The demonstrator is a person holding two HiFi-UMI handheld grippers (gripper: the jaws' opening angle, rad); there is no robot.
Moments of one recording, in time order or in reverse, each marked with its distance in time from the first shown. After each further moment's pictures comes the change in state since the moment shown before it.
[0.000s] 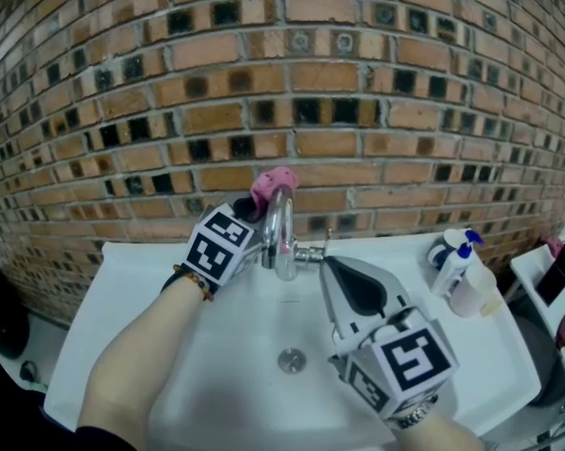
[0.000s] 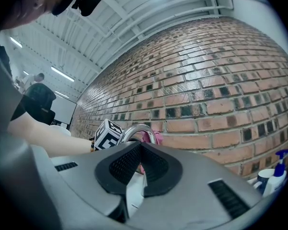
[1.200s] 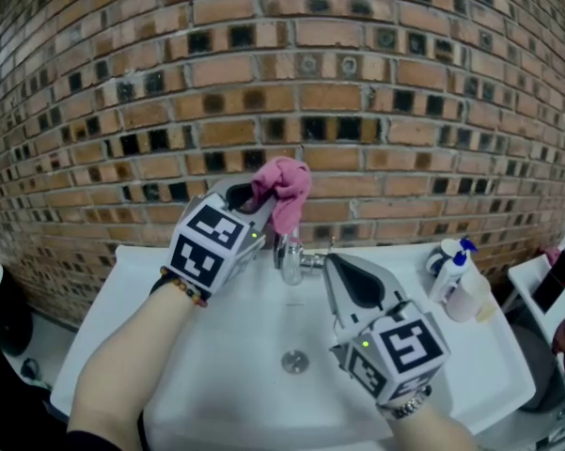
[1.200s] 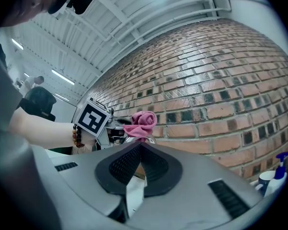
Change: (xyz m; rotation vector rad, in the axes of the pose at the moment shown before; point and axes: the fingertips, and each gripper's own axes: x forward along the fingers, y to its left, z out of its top) left arm -0.075 0.007 0.088 0.048 -0.108 0.098; right arm -0.002 0.000 0.014 0.005 -0.046 0.002
